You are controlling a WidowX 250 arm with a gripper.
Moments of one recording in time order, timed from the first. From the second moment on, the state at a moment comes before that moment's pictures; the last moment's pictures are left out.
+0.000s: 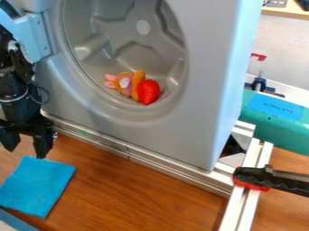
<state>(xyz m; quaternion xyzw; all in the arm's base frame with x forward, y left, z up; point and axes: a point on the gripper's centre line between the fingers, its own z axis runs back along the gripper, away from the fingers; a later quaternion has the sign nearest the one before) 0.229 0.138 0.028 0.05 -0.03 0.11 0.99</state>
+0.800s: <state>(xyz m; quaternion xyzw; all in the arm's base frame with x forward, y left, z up) 0.210 0.184 -0.034 0.10 0.06 0.12 0.99</state>
